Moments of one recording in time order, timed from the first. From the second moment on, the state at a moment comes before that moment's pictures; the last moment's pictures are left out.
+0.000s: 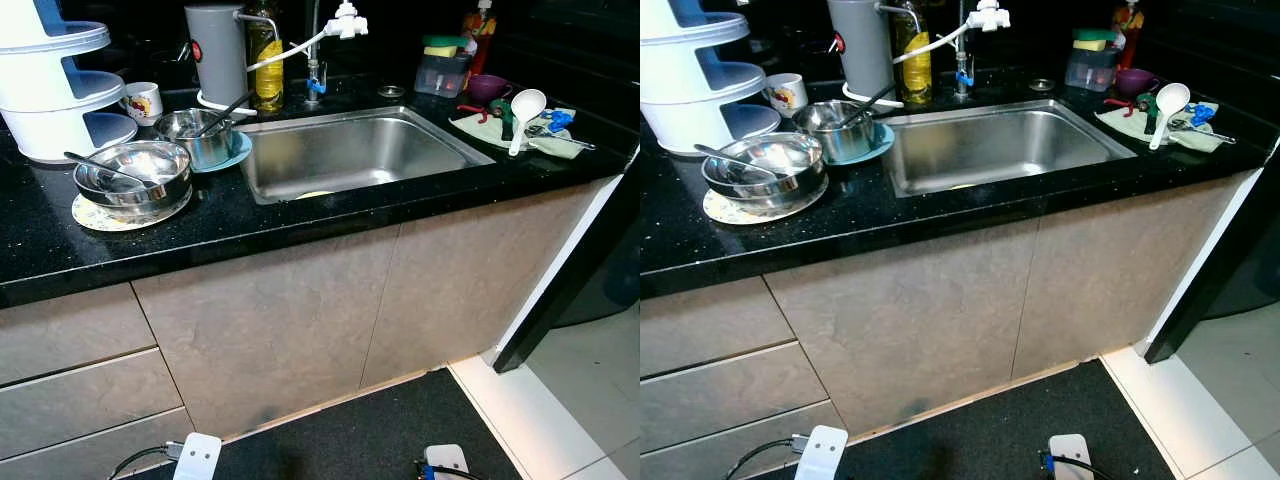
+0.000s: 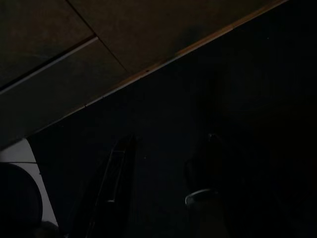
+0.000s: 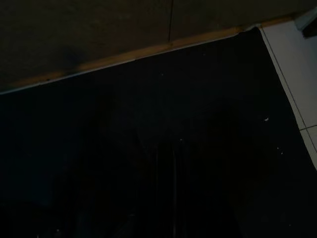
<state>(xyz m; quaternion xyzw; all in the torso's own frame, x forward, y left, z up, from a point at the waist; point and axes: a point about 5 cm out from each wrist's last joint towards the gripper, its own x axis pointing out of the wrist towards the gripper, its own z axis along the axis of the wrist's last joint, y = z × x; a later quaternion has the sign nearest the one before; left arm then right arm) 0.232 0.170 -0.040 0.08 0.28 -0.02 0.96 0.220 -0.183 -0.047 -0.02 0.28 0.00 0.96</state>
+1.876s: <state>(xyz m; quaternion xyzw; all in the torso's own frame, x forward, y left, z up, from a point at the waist) 0.236 0.178 -0.037 0.08 0.27 -0.04 0.96 0.216 -0.183 -0.055 -0.02 0.31 -0.01 0.95</state>
